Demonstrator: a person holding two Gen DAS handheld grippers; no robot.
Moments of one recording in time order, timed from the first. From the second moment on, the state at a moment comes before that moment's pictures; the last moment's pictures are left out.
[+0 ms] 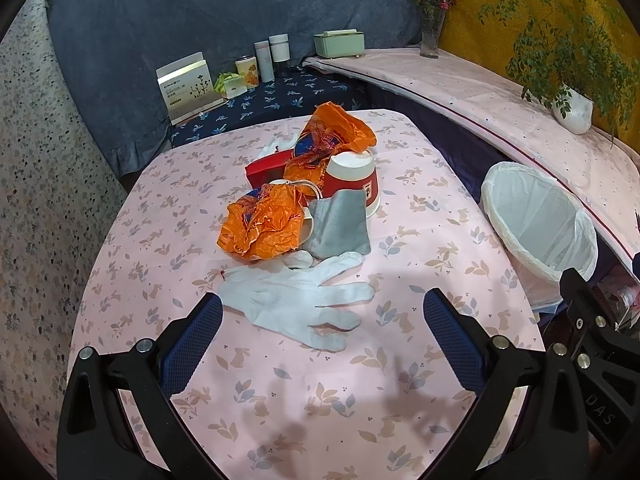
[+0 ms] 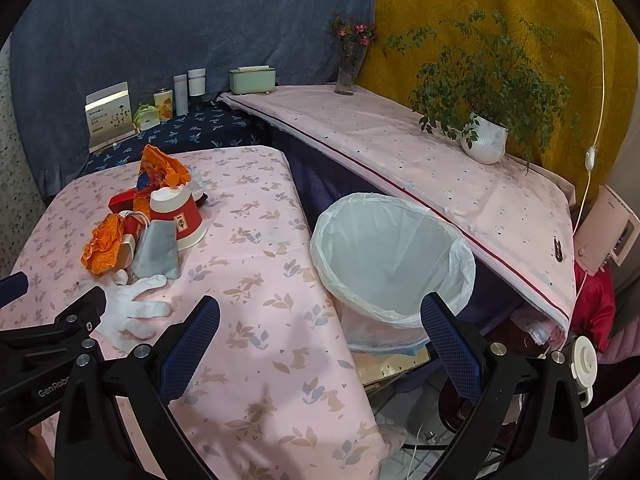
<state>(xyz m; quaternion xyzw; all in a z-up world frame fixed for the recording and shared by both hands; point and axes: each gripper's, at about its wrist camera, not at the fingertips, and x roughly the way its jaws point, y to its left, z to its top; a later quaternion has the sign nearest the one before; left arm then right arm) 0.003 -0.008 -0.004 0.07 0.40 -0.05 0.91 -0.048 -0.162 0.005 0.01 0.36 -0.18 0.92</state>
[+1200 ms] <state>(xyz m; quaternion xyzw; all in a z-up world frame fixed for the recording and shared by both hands) 0.062 0.061 -0.078 0.01 0.45 -0.02 0.89 0.002 -0.147 -0.038 0.05 0.38 -0.14 0.91</state>
